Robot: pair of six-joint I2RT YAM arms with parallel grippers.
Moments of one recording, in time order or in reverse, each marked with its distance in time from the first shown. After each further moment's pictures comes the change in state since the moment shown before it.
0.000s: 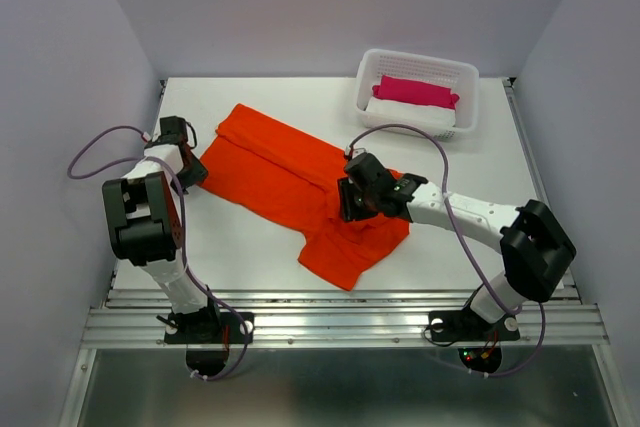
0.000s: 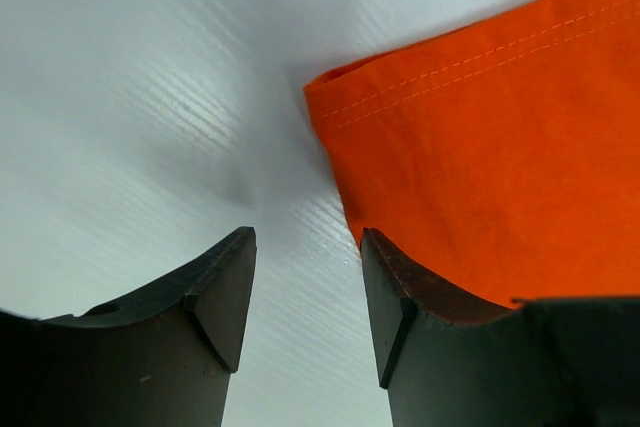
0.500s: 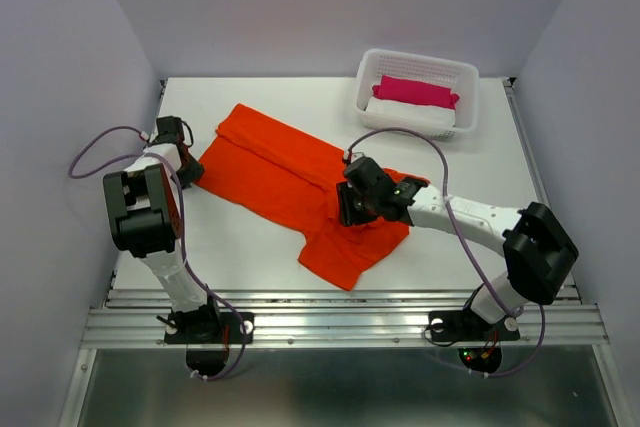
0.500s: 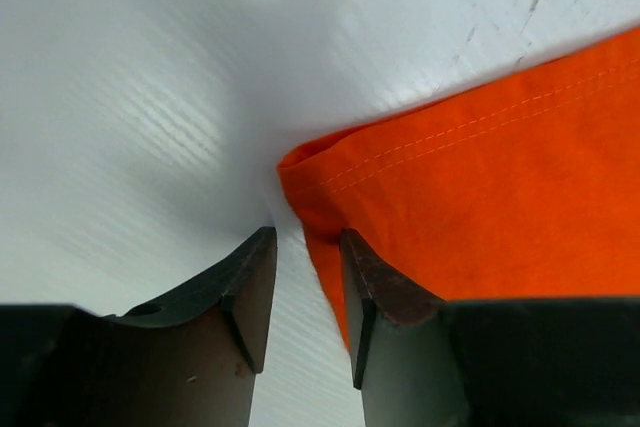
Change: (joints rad) left arm 0.026 0.067 0.014 0.101 0.044 -0.011; right arm 0.015 -0.016 -0.015 -0.009 -0.016 0.011
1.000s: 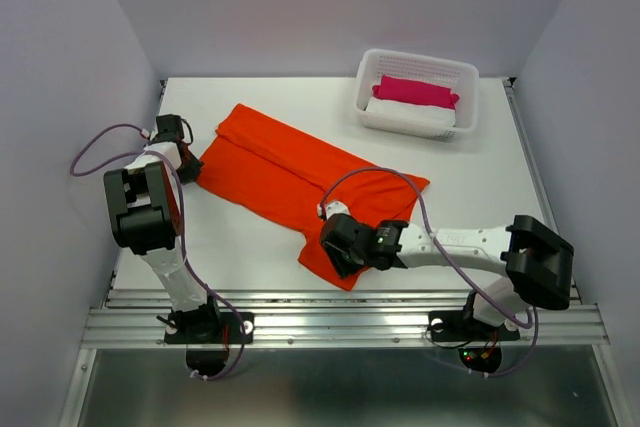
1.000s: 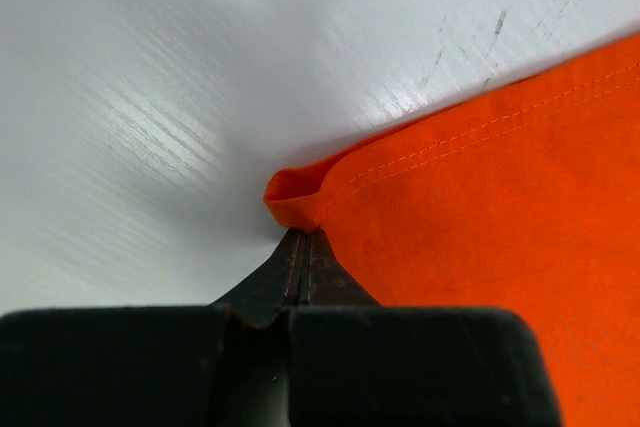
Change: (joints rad) left arm 0.000 0.031 0.027 0.032 0.027 0.002; right arm 0.319 -0.028 -0.115 -0.055 0.128 -0.003
